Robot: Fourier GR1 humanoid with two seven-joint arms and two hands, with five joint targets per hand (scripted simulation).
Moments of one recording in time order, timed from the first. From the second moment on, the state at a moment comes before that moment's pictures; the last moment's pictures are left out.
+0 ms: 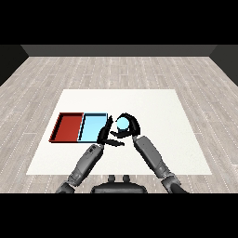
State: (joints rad) left arm -0.37 0.00 -0.39 -1.11 0.25 0.24 -0.35; right arm -0.51 -0.01 0.35 -1.21 -0.22 -0.23 -0.32
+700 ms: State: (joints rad) left arm -0.42 0.00 -0.46 -1.06 0.32 0.28 -0.38; right arm -0.52 0.00 0.40 -1.20 -0.22 -0.23 -0.32
